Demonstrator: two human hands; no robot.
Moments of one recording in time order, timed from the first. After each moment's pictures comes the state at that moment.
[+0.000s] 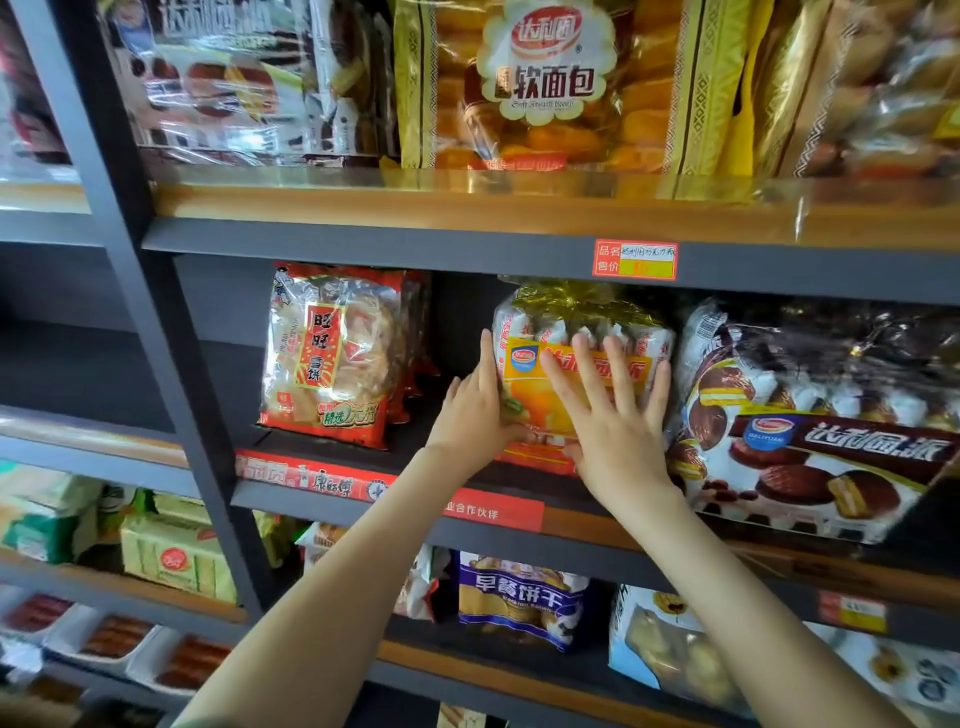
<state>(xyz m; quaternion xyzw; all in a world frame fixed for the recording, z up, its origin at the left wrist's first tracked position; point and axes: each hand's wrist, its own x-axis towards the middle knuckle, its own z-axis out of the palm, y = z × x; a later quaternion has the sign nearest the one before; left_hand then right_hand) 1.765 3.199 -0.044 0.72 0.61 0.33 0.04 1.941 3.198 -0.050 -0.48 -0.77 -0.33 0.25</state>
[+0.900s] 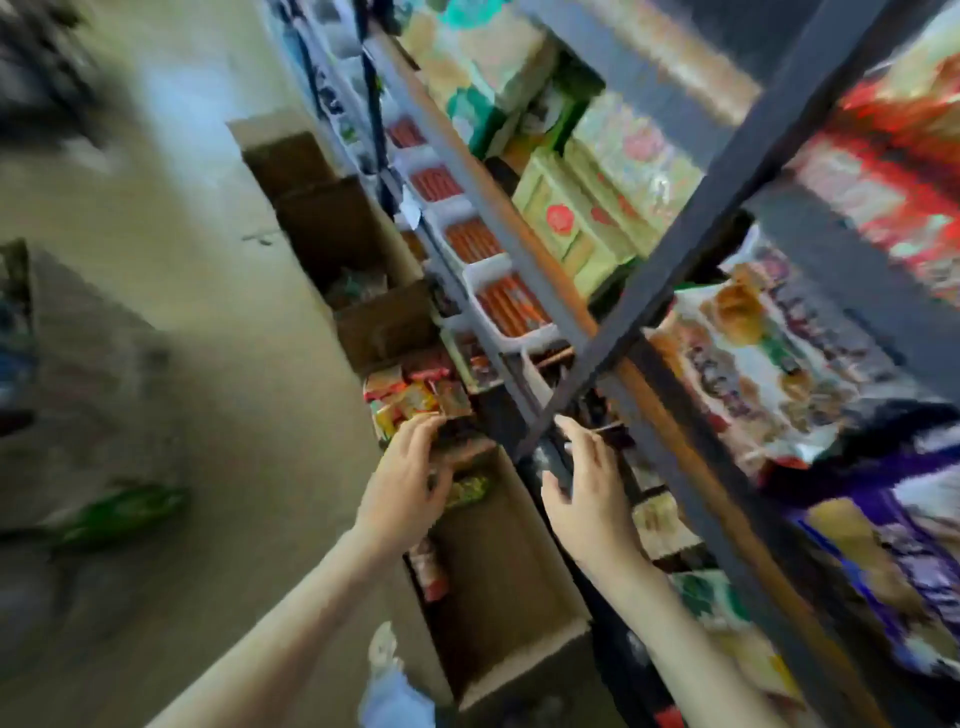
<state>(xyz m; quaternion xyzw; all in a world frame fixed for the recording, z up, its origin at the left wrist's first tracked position) 1.598 2.847 -0.362 0.29 0.87 0.40 0.04 1.701 3.018 -0.302 -0.22 -0.92 0.32 0.04</state>
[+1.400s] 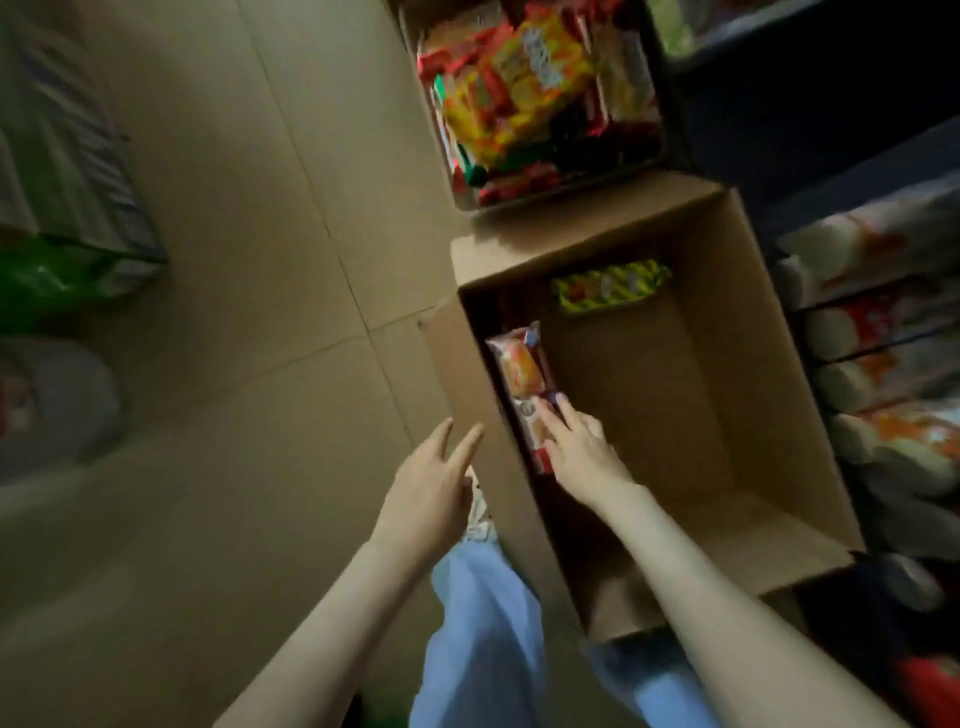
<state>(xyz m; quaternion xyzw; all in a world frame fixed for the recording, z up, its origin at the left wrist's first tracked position) 1.659 2.712 -0.844 0.18 0.90 0.14 0.37 1.701 2.906 -0.910 -0.14 -0.85 0.28 -0.42</state>
